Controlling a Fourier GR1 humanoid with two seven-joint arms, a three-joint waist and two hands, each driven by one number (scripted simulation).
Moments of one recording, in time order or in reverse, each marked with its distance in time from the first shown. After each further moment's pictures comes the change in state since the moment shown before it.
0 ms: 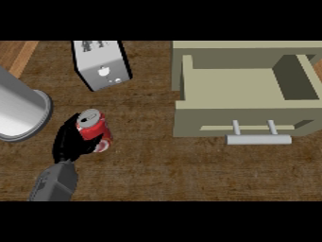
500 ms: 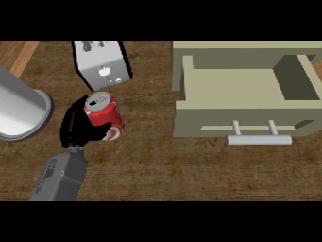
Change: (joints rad) left arm -0.020 -0.045 -0.121 -0.257 0.013 0.144 0.112; right arm -0.011 -0.005 0.014 0.008 0.010 -0.017 -0.012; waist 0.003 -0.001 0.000
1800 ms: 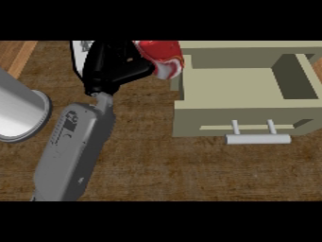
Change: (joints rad) left arm -0.396 -0.017 -0.209 -0.245 -0.106 0.428 0.409; right arm -0.030 -0.008 0.029 -0.005 0.019 -0.053 0.018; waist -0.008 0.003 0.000
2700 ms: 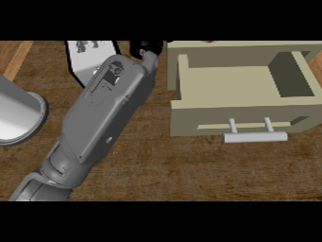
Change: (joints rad) left arm -0.431 -0.002 -0.082 0.392 0.135 0.189 -0.051; right arm -0.008 0.002 0.022 0.003 0.009 0.004 -0.005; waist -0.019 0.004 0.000
